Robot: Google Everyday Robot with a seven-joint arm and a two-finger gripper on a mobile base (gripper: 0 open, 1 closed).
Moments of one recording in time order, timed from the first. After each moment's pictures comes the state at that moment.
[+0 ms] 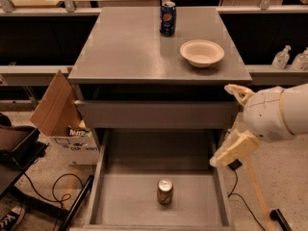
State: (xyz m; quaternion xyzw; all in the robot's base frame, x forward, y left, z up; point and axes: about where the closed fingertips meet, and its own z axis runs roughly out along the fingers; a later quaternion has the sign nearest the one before) arm 0.442 -0.156 0.867 -0.58 0.72 0.09 0.37
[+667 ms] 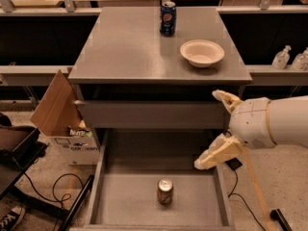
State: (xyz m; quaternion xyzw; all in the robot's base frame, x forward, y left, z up) arm 0.447 -0.122 0.849 -0.55 0.71 0.14 0.42
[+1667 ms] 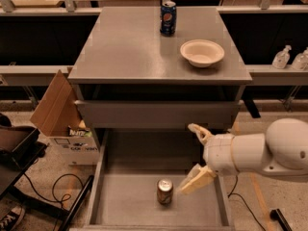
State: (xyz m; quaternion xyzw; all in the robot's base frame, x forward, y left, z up) arm 0.440 -0.086 0.738 -0.56 0.69 0.21 0.41
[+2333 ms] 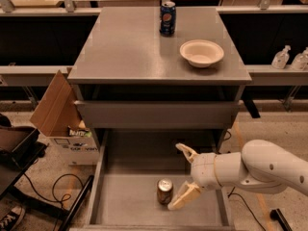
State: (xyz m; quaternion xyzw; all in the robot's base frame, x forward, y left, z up) arm 0.436 -0.063 0.644 -0.58 0.67 0.25 0.39
